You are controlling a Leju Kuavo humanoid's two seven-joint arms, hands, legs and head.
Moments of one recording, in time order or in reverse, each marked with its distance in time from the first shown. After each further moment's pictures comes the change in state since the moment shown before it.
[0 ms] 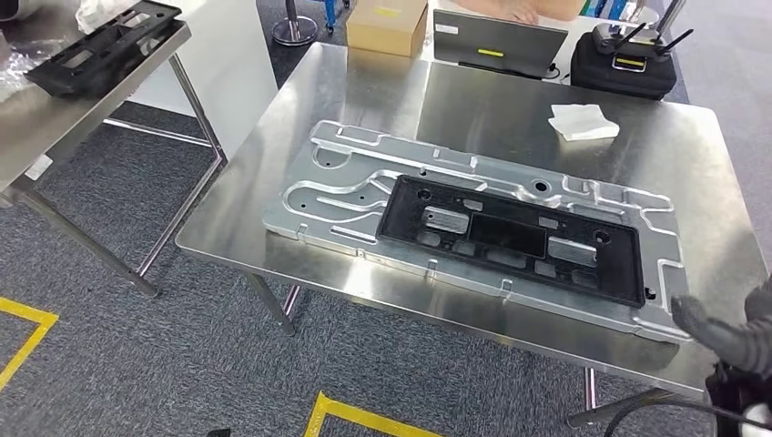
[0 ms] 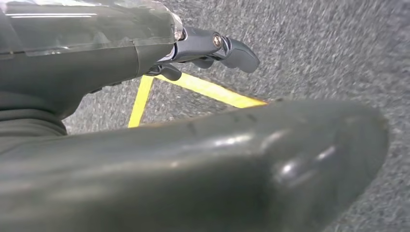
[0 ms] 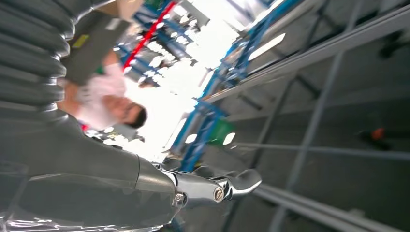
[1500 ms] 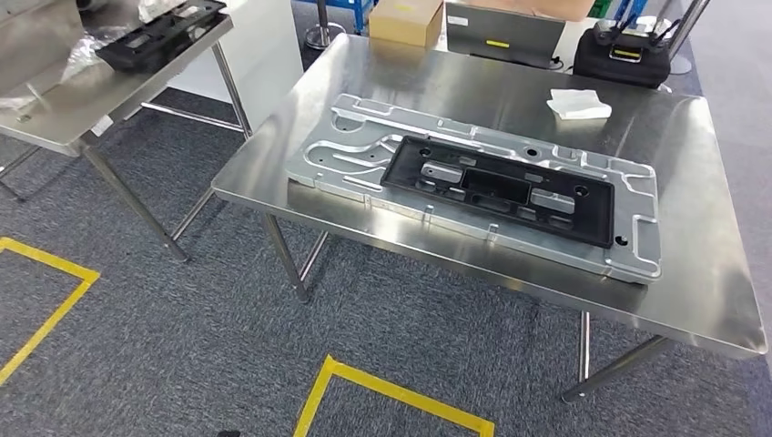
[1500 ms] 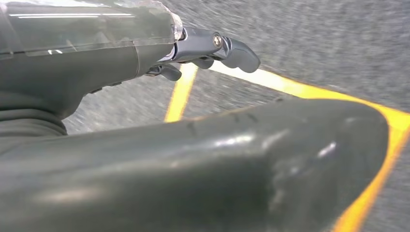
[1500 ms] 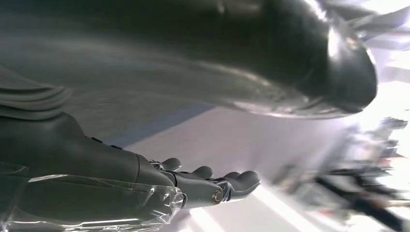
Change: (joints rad) left arm 0.006 -0.001 0.016 -0.002 -0.107 -0.034 0.010; right arm 0.199 0.371 -1.190 0.645 0.341 0.215 0.069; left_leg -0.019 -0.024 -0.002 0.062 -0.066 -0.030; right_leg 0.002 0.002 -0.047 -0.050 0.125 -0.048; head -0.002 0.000
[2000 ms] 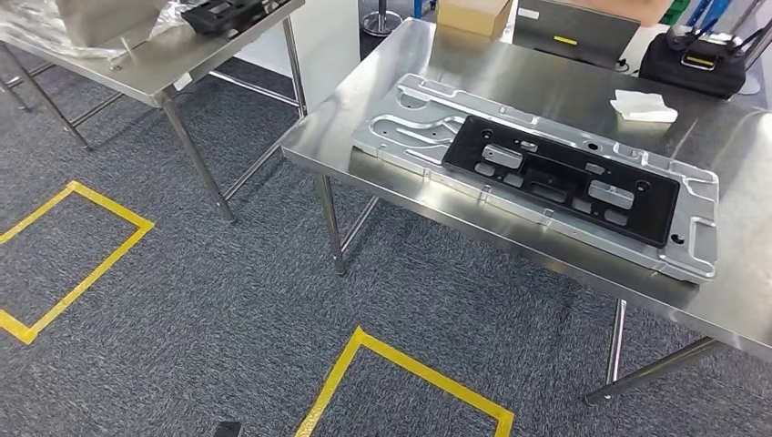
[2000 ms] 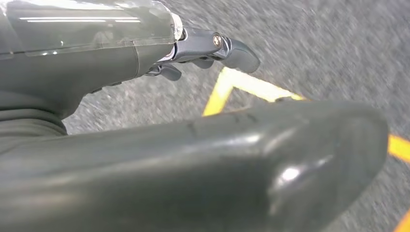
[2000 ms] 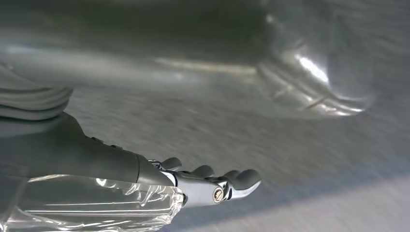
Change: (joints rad) left arm -0.019 0.016 0.003 0.000 -0.031 0.006 0.025; right arm -0.086 -0.174 -0.131 0.943 0.215 -0.450 0.233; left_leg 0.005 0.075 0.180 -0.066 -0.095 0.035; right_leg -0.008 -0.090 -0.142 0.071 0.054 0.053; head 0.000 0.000
